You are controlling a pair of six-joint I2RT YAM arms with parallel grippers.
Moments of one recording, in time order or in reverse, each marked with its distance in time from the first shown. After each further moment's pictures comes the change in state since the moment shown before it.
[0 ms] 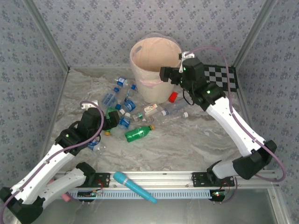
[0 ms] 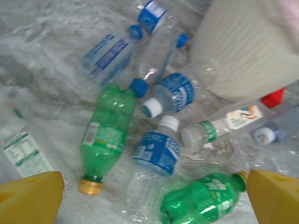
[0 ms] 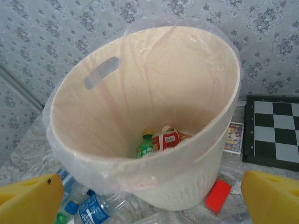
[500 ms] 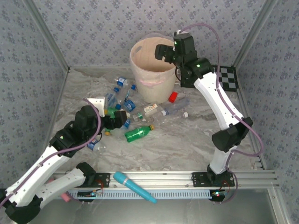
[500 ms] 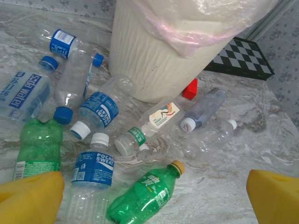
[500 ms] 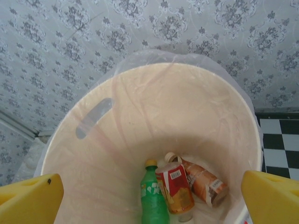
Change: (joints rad) left arm -0.084 -0.025 0.090 0.108 0.186 0.177; right arm -0.063 0.402 0.578 -0.218 0.002 0.071
